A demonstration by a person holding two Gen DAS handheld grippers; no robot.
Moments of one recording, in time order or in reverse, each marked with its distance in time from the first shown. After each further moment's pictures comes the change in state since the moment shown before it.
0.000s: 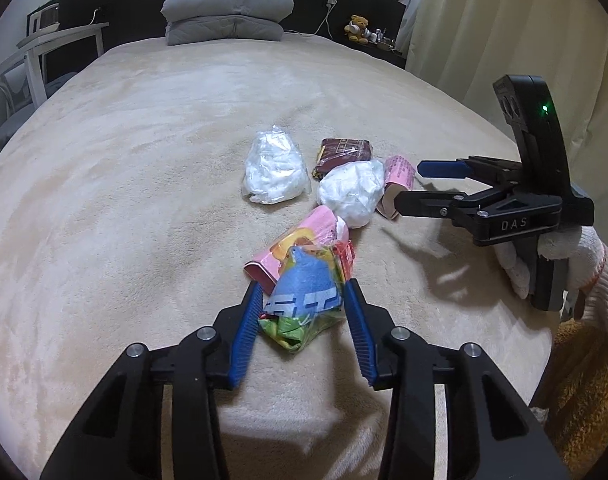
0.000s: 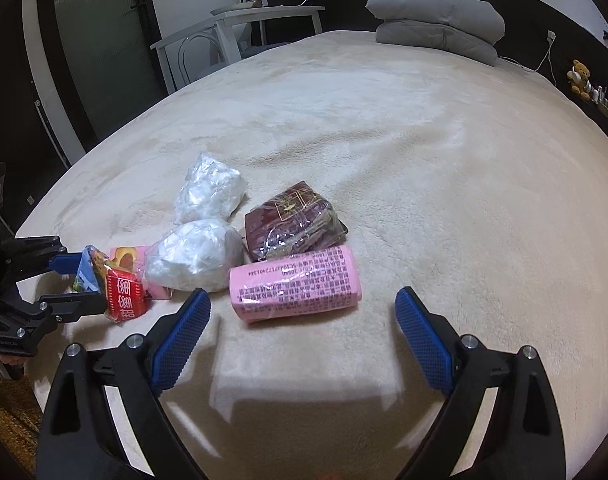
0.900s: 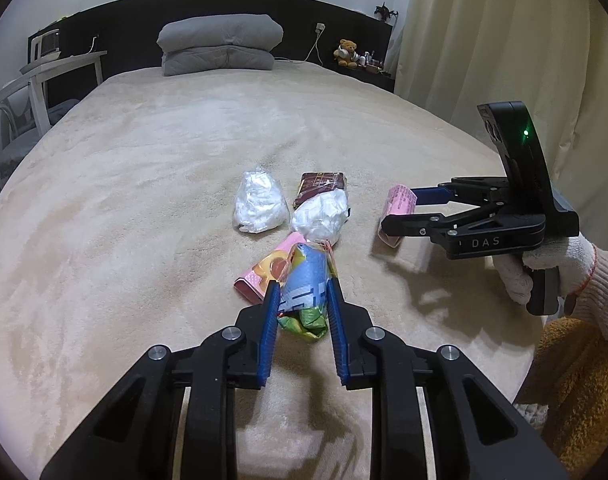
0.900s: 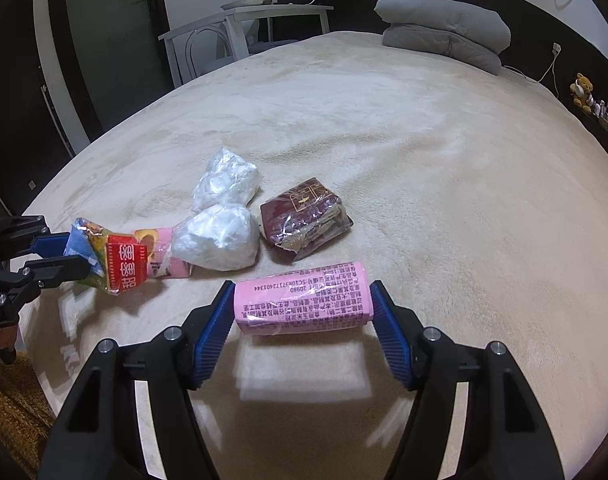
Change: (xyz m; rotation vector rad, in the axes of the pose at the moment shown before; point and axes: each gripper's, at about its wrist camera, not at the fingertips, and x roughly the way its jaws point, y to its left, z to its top) left arm -0.040 -0.018 -0.001 0.026 -0.105 -0.006; right arm -0.032 0.012 -0.013 -0.031 -0.002 -0.028
